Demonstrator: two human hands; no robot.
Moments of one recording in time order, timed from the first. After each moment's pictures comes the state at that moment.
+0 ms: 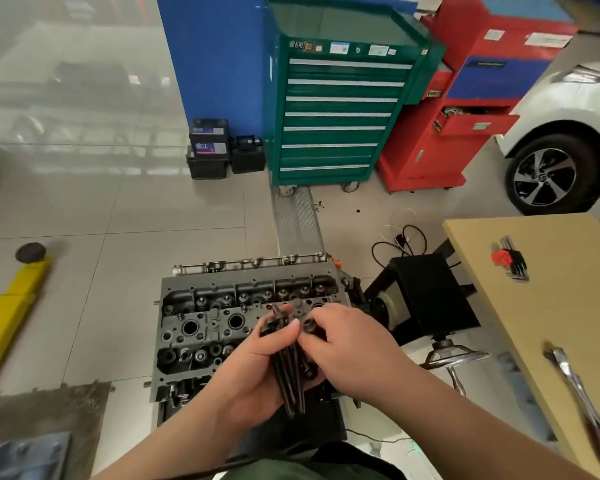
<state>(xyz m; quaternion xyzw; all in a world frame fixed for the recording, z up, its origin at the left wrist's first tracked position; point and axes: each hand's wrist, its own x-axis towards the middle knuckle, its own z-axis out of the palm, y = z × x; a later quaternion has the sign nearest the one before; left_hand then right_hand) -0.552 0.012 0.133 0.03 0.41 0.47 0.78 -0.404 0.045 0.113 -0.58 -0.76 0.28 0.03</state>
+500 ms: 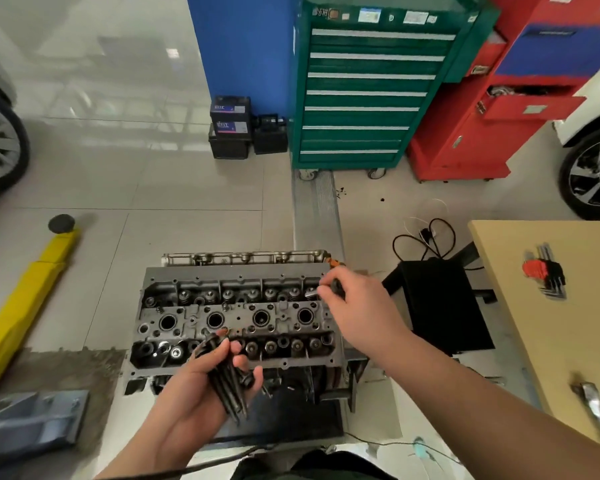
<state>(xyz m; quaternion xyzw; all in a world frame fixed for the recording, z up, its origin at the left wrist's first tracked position) -0.573 0.015 0.004 -0.16 0.38 0.51 0.76 -0.335 0.140 0.043 -0.59 -0.73 0.31 0.14</state>
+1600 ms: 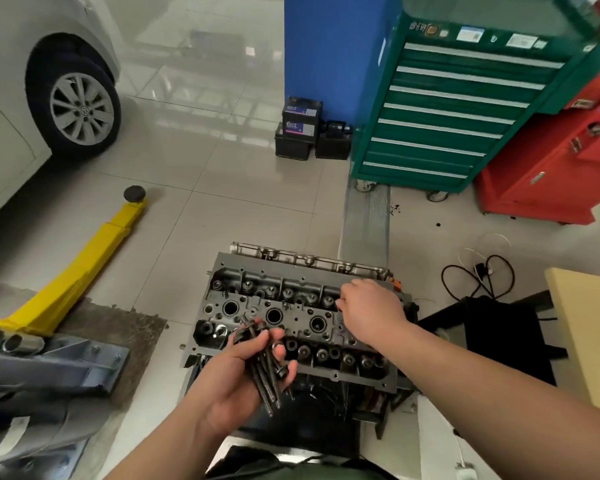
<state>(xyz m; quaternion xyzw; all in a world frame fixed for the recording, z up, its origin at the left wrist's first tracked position) -0.602 0.009 0.006 -0.16 0.37 0.55 0.73 -0.408 0.188 -0.027 -0.47 -0.87 0.13 -0.11</state>
